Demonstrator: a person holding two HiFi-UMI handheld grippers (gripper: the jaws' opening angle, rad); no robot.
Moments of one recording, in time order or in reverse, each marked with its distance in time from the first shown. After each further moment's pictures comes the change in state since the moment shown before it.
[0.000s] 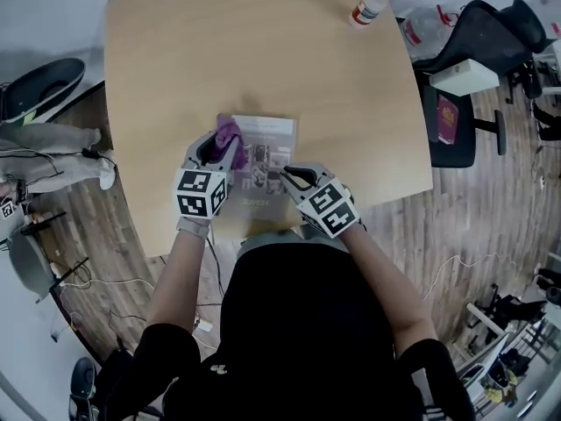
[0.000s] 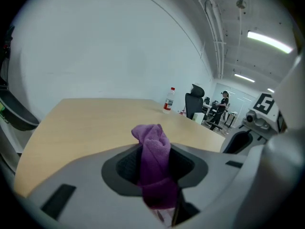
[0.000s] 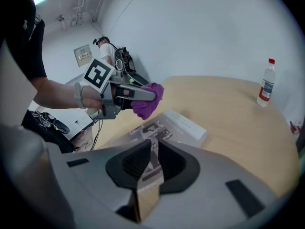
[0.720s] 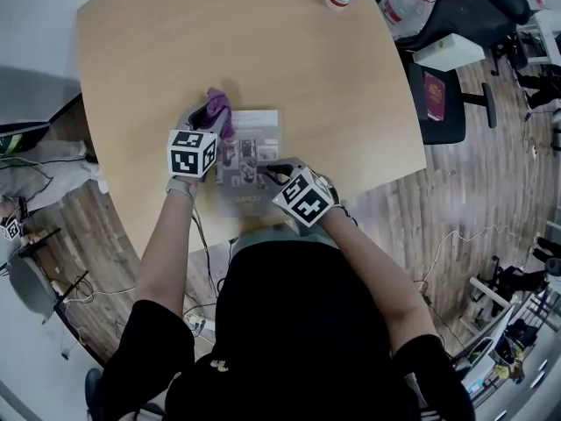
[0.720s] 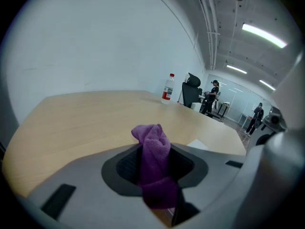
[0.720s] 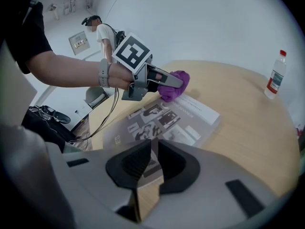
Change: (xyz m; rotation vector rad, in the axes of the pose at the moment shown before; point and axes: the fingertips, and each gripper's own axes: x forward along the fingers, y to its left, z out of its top) left arm 0.085 0.028 -0.011 0.083 0.092 -0.086; right arm 0.038 0.012 -0.039 -0.013 0.180 0.000
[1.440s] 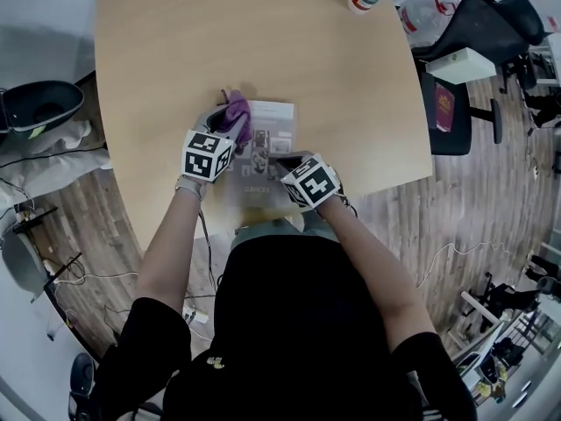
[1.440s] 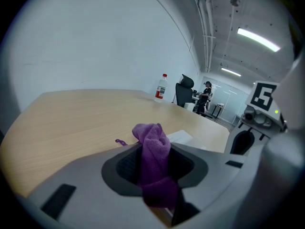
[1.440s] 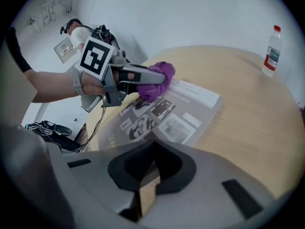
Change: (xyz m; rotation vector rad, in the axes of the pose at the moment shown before) left arm -0.018 -0.026 -0.031 0.008 -0.014 -0.059; right arm 0.014 -0.012 -0.018 0.144 0.103 0.001
